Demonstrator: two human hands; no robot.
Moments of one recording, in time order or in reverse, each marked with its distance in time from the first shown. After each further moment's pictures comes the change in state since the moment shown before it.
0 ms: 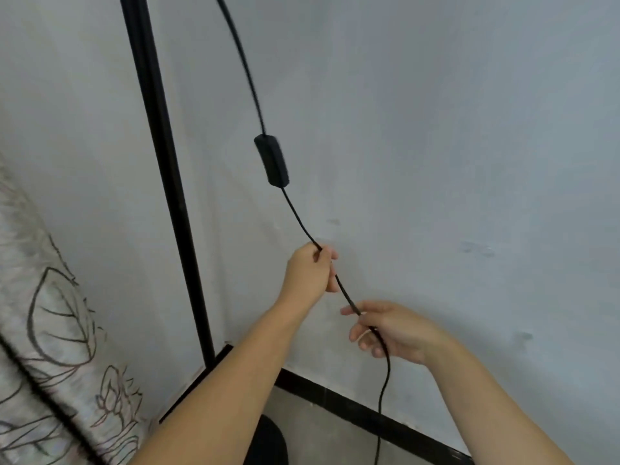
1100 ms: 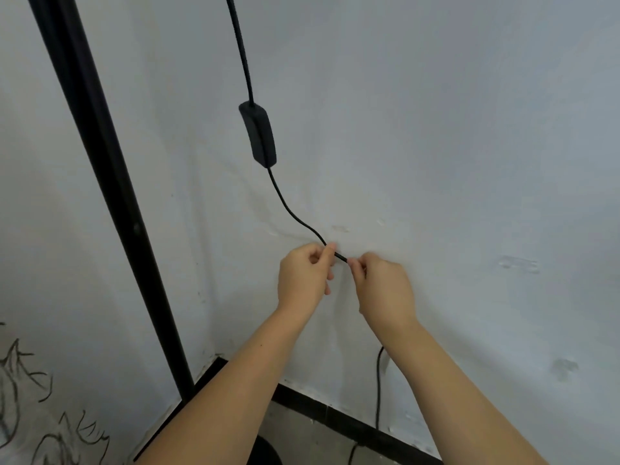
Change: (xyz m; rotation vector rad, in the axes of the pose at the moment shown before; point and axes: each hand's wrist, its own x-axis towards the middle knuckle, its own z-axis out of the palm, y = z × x) left_hand 0.061 -0.040 0.008 0.120 0.132 0.120; right_hand 0.069 -0.046 0.011 -0.796 0.827 -0.492
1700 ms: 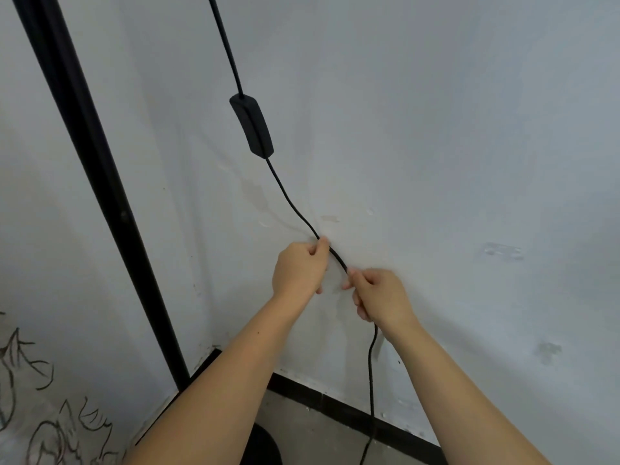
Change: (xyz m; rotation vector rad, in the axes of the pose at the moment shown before) left_hand -0.001 0.009 0.003 0.191 -0.064 -0.132; right_hand -0.013 0.025 0.003 0.543 -0.234 0.305
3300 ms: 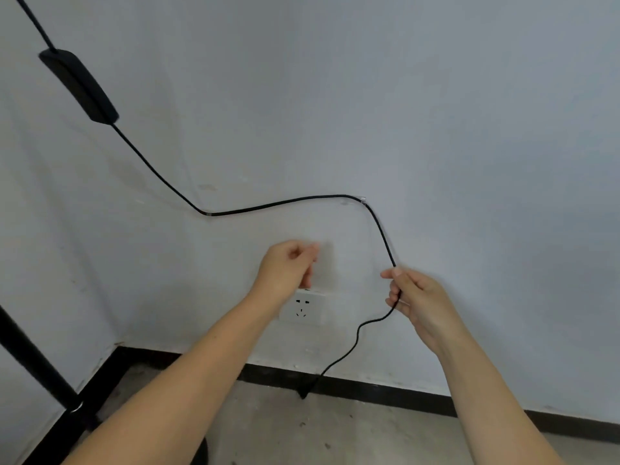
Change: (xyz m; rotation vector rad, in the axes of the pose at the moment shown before) left_hand -0.089 0.044 0.093 -0.380 -0.429 0.016; right_hand -0.102 0.091 -0.180 0.385 0.259 0.138
